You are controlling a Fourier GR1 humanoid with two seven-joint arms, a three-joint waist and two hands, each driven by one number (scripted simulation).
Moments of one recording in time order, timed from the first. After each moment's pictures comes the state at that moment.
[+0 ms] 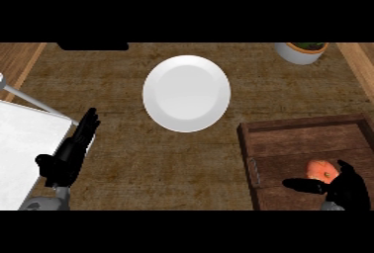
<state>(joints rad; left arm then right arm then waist) -0.05 0.31 -0.13 -1.34 0.16 0.06 -0.16 0.10 -0.01 -0.12 -1.65 1.00 -0.22 1.08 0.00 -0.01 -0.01</state>
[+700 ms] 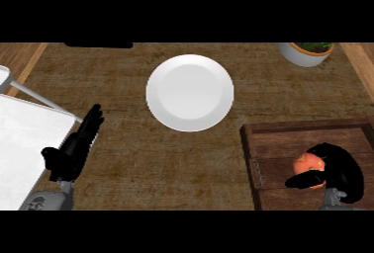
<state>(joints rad) -0.08 0.29 -0.11 -1.32 0.14 0.04 -0.13 0.01 -0.16 -0.05 -1.54 0.91 -0.08 0.77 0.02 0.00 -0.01</state>
